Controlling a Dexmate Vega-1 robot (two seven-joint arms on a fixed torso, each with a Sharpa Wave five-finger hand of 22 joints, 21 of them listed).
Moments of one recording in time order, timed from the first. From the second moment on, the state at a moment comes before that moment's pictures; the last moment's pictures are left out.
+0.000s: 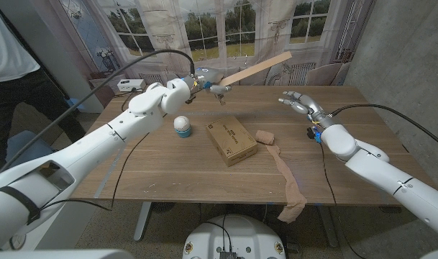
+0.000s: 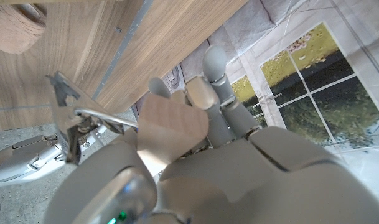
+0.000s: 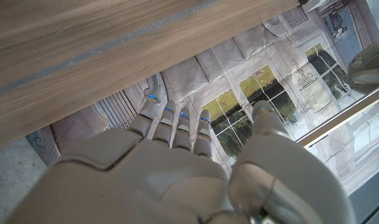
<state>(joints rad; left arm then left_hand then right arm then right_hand) 0.46 0.74 0.73 -1.82 0.75 0.12 -0.23 0.35 0.12 0.58 0.17 0.56 0.72 0.03 1.01 0.91 0.96 -0.13 1.58 1.25 1.22 -0.20 1.50 1.23 0.92 -0.13 1.33 0.81 -0.98 -0.86 -0.40 -1.80 0.08 -0.06 -0.23 0.43 -0.02 0.36 -0.18 0.20 0.26 -0.02 0.20 0.19 0.21 0.05 0.22 0.20 0.18 0.07 0.26 0.19 0.15 0.15 0.59 0.17</state>
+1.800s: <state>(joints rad) 0.43 0.74 0.73 -1.86 0.73 0.15 -0.38 0.32 0.11 0.62 0.17 0.53 0.71 0.04 1.07 0.87 0.98 -0.13 1.58 1.25 1.22 -0.20 1.53 1.23 0.92 -0.13 1.36 0.79 -0.74 -0.99 -0.66 -2.12 -0.16 -0.57 0.17 0.83 -0.02 0.46 -0.19 0.21 0.14 -0.11 0.19 0.19 0.09 -0.02 0.19 0.21 0.10 0.02 0.21 0.19 0.15 0.09 0.52 0.17</state>
